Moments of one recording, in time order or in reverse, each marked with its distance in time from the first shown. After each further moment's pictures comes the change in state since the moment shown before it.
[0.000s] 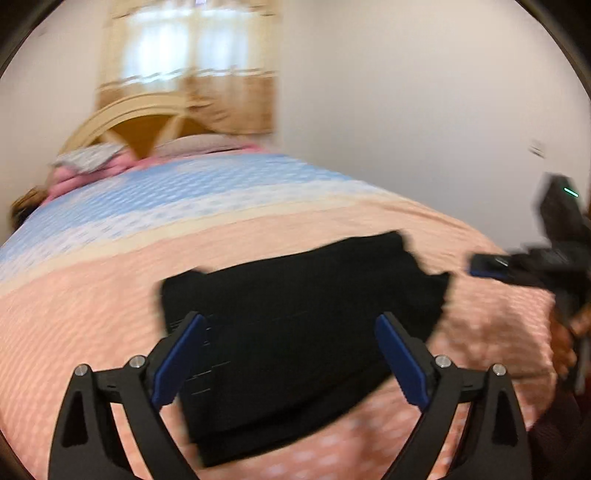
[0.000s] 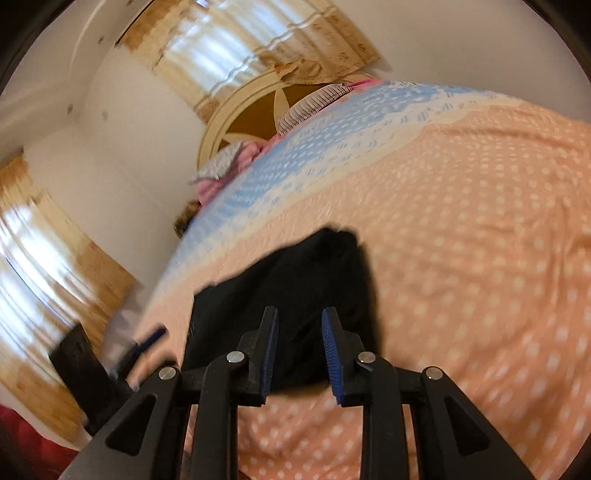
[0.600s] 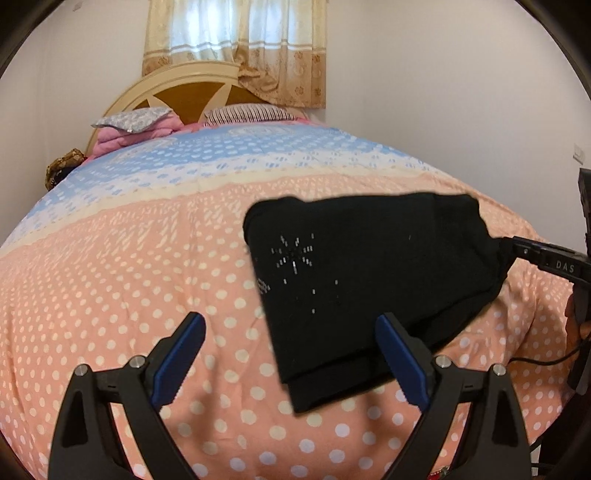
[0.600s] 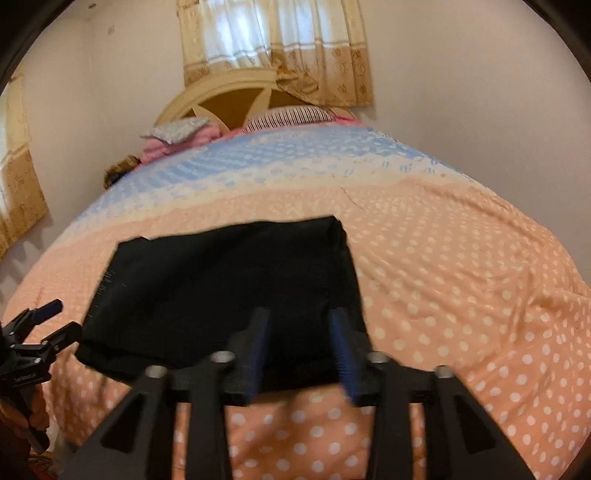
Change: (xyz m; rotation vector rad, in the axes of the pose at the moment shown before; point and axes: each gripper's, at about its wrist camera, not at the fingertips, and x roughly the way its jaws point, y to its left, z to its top) left arm 0.004 0.040 -0.054 -0.067 0.095 0.123; right arm 0.044 0.043 -0.032 -0.320 -0.047 -0.406
